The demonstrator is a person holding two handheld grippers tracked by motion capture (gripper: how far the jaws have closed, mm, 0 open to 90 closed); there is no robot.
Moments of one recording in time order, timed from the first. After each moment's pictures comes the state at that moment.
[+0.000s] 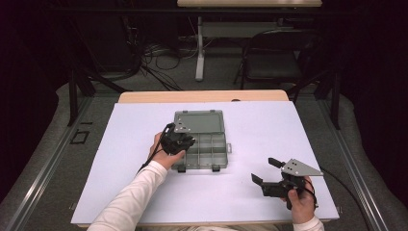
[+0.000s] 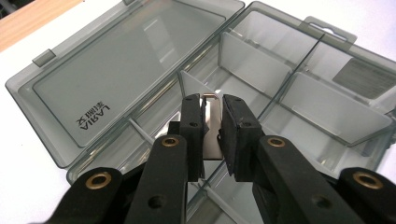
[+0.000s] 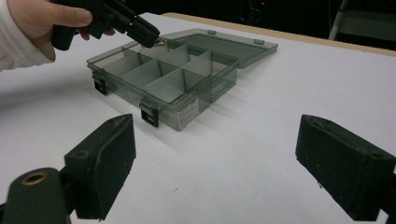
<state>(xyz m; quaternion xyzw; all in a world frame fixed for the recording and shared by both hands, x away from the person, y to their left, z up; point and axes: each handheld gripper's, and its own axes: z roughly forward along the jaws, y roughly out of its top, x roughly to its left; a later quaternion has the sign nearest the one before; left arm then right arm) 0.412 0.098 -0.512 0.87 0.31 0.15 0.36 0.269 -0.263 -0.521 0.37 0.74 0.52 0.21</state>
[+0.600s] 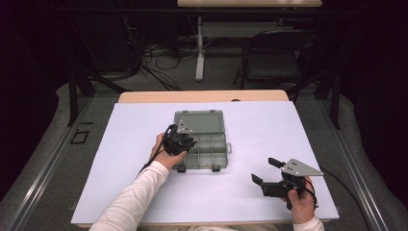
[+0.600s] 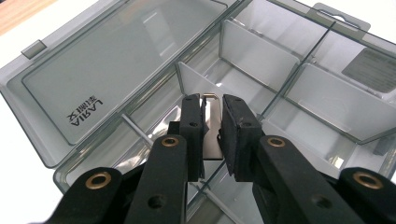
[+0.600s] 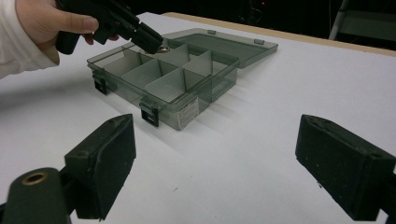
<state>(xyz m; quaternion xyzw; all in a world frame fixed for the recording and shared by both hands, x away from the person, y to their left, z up) 0.414 0.094 -0.520 0.87 0.31 0.15 0.34 0.268 -0.263 -0.521 0.37 0.74 0.52 0.21</state>
